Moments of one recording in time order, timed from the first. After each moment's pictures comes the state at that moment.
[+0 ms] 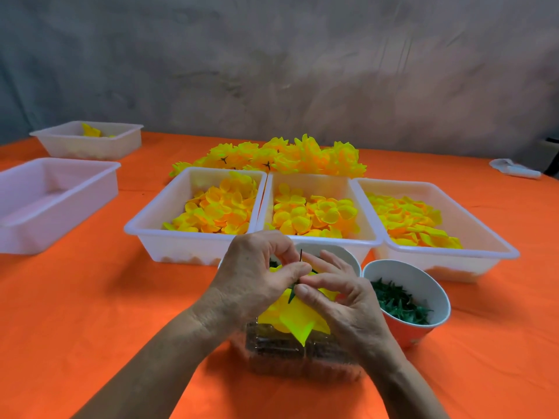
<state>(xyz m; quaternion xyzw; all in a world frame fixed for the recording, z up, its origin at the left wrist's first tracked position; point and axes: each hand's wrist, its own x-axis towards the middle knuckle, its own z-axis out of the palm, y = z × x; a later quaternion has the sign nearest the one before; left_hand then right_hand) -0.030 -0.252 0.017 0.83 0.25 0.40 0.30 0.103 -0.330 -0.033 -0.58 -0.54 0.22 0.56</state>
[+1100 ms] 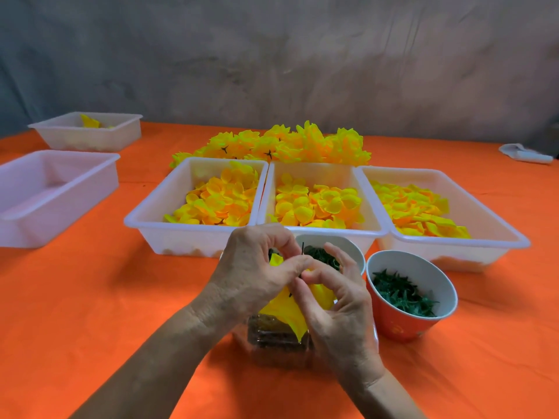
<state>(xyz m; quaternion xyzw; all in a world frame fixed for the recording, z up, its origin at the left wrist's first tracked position) -0.030 -0.248 0.011 0.83 0.24 0.41 0.29 0.073 -0.330 -0.040 -0.62 -0.51 -0.02 0.60</state>
